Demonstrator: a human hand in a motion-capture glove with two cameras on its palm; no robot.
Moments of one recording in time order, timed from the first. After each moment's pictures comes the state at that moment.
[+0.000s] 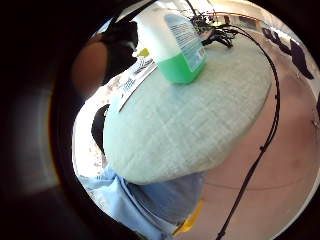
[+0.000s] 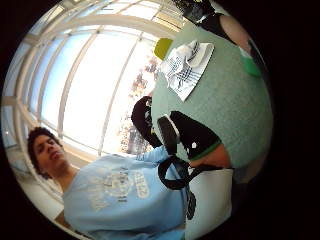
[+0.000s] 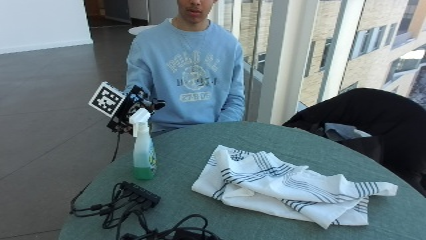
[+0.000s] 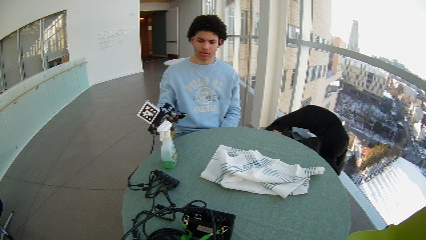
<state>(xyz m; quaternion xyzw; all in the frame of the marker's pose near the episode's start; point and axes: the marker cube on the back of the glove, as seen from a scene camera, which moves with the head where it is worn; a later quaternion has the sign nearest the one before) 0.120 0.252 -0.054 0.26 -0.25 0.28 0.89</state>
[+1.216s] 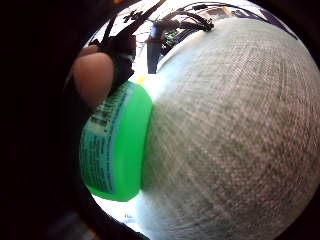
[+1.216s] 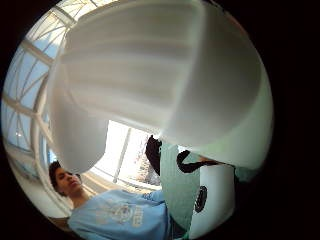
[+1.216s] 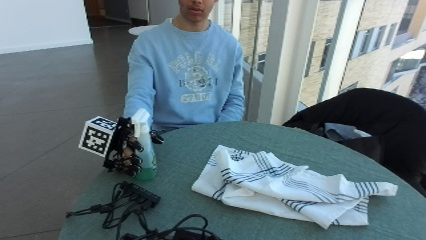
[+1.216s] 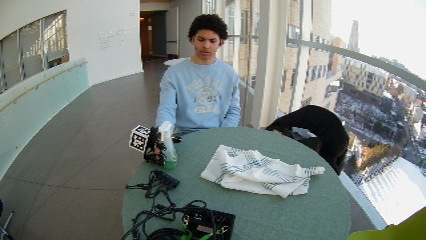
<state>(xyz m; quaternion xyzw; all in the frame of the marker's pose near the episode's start) 0.232 0.179 -0.017 0.38 -0.34 0.37 0.78</state>
